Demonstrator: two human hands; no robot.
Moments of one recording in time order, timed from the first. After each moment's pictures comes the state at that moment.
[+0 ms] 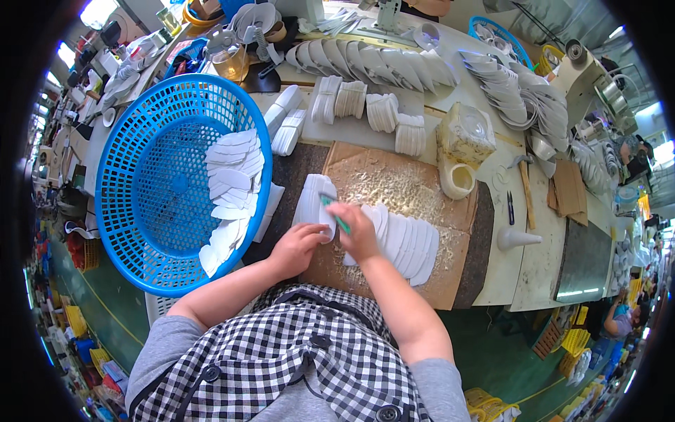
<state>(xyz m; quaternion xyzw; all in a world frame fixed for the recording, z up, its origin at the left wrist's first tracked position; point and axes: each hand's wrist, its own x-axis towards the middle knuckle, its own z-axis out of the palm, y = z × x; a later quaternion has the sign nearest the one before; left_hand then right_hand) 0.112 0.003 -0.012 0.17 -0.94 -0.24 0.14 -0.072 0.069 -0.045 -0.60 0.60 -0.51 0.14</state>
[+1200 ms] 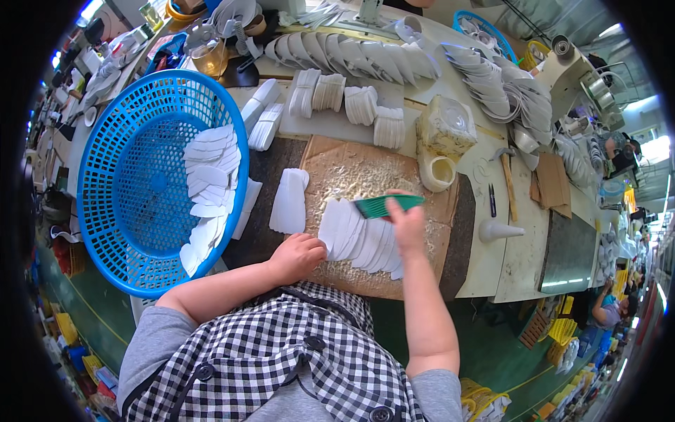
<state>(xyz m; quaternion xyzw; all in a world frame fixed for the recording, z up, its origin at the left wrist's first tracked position) 0.088 0.030 -0.014 0.09 -0.95 -0.29 0.09 -0.161 0.122 0.012 -0.17 0.66 -0.62 0.38</state>
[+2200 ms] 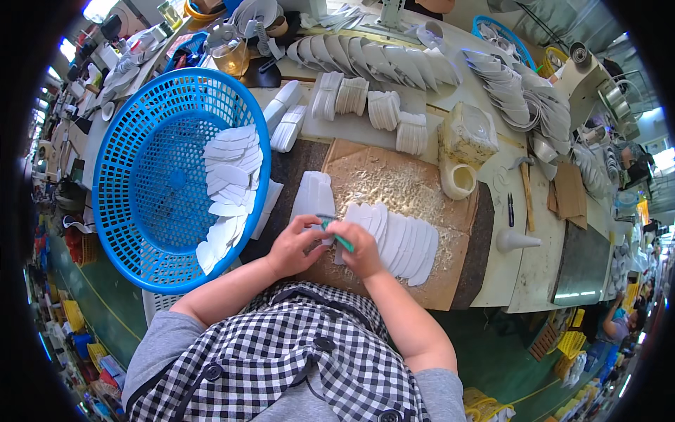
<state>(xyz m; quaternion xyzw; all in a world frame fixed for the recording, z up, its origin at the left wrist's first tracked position) 0.107 0.009 0.001 0.20 -0.91 -0.29 0.22 -0.065 0.101 -0.031 -0.60 0.59 -0.51 0.20</state>
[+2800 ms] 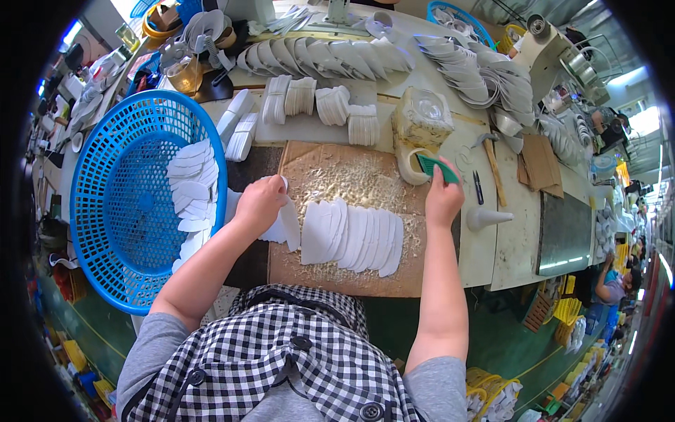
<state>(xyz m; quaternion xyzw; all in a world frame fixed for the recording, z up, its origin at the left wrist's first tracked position) 0.039 -0.063 0.021 0.34 -0.90 -0.26 0.02 -0.260 0.135 0.026 -0.28 0.82 -0.48 -0.11</state>
